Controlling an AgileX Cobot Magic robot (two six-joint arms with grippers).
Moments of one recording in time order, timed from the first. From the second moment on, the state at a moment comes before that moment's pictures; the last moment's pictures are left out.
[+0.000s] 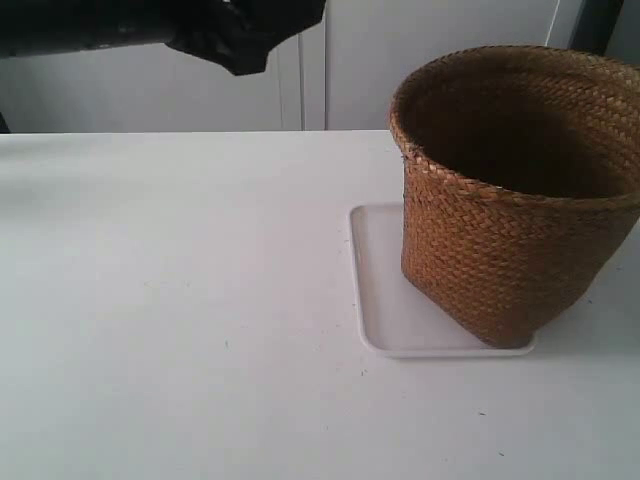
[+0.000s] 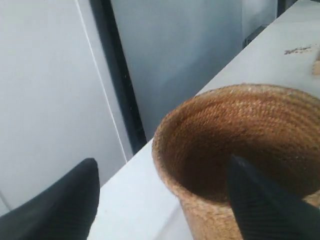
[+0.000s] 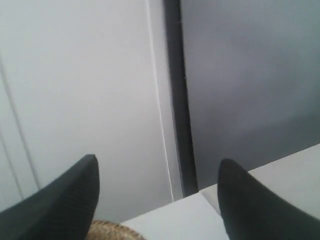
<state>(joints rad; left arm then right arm) -0.54 1.33 -1.12 -1.75 0.42 1.99 0.25 0.94 -0.82 -1.74 0.56 1.94</state>
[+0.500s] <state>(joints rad) -0.54 0.90 -0.80 -1.79 0.69 2.10 0.25 0.40 -0.55 -1.63 0.70 2.10</state>
